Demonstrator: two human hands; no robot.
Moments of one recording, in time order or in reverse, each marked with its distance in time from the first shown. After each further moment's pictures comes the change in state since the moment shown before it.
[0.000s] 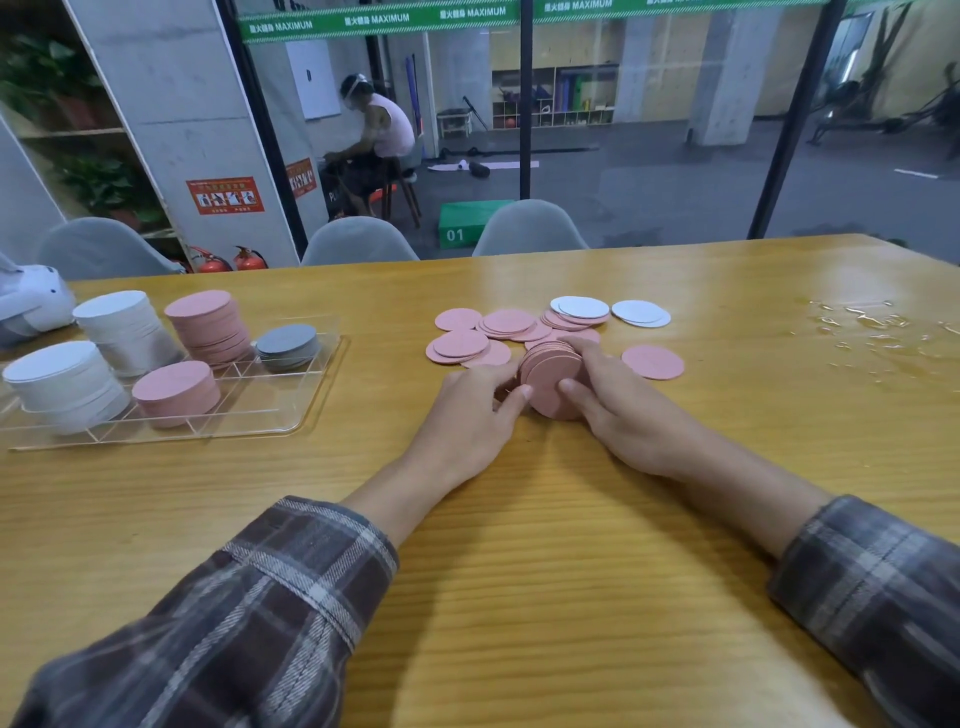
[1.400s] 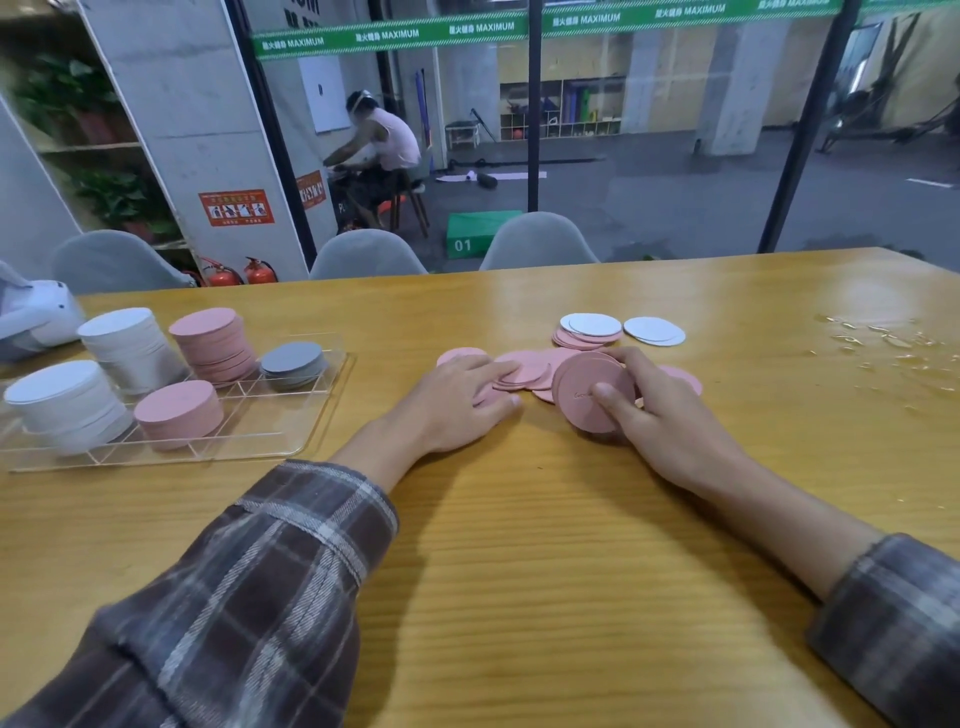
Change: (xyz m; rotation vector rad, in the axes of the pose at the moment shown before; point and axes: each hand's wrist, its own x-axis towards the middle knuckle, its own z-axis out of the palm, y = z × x) left_hand 0.054 -0.057 -0.025 0.402 -0.244 -0.026; right_hand 0.001 0.006 -0.013 0.151 0.159 0.162
